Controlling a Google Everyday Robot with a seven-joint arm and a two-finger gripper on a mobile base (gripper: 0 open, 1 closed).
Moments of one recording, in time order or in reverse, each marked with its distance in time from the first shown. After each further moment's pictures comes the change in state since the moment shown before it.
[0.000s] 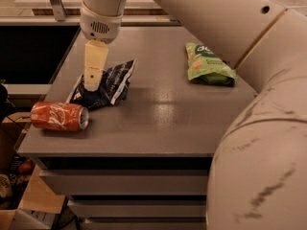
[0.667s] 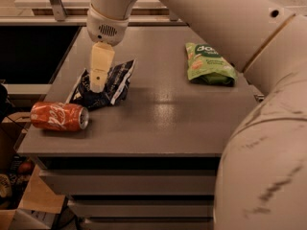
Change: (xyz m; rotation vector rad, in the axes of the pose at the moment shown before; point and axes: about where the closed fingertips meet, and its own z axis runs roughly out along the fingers) arm 0.007 0.000 0.004 -0.020 -0.052 -0.035
